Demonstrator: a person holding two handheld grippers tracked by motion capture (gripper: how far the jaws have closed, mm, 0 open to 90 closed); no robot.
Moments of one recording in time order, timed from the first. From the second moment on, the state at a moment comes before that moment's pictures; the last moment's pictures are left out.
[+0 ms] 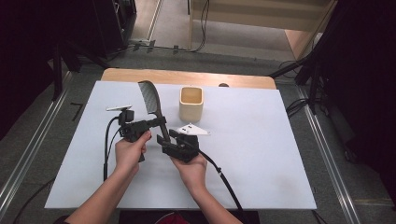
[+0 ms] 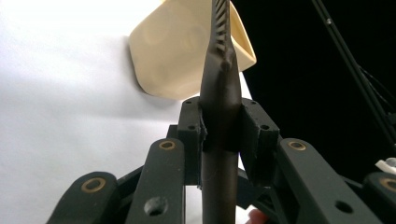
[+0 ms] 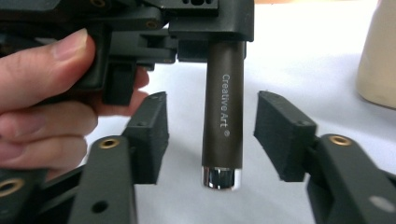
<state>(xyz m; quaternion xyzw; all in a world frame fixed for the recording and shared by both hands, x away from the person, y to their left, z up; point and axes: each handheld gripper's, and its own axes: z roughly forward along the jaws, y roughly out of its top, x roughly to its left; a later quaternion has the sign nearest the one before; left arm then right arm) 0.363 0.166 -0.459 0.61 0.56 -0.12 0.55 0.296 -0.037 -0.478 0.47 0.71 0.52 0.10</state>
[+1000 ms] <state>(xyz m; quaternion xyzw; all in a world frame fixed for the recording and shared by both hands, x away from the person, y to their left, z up) 0.361 0.166 -0.447 0.66 0.52 -0.04 0.54 0.302 -0.079 -0.456 0.40 0.79 0.46 0.01</state>
